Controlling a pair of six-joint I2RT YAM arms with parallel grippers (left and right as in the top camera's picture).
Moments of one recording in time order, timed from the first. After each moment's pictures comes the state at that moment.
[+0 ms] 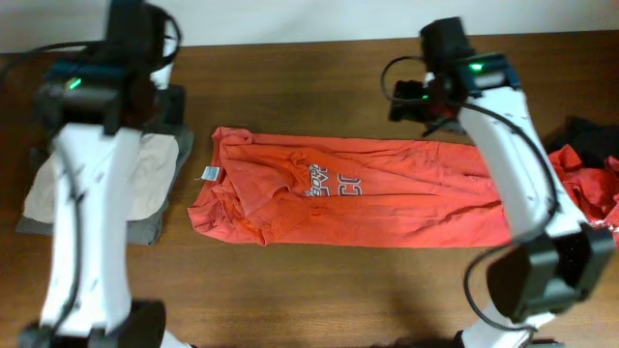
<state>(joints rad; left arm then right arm) -0.12 1.72 2.22 -1.56 -0.33 0.00 0.14 1.83 1.83 -1.16 0.07 0.38</state>
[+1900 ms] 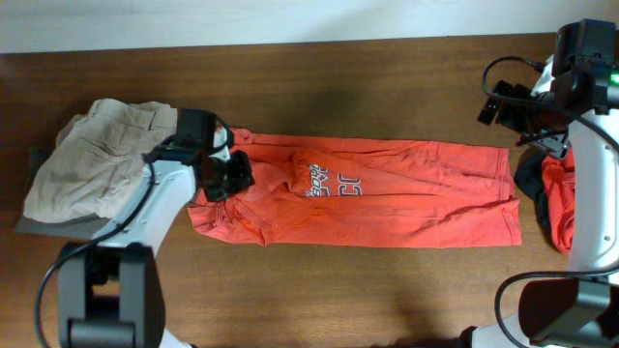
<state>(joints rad) -0.12 1.75 1.16 -0.65 0.40 -0.47 -0.22 1.70 1.85 -1.35 -0.07 0.31</state>
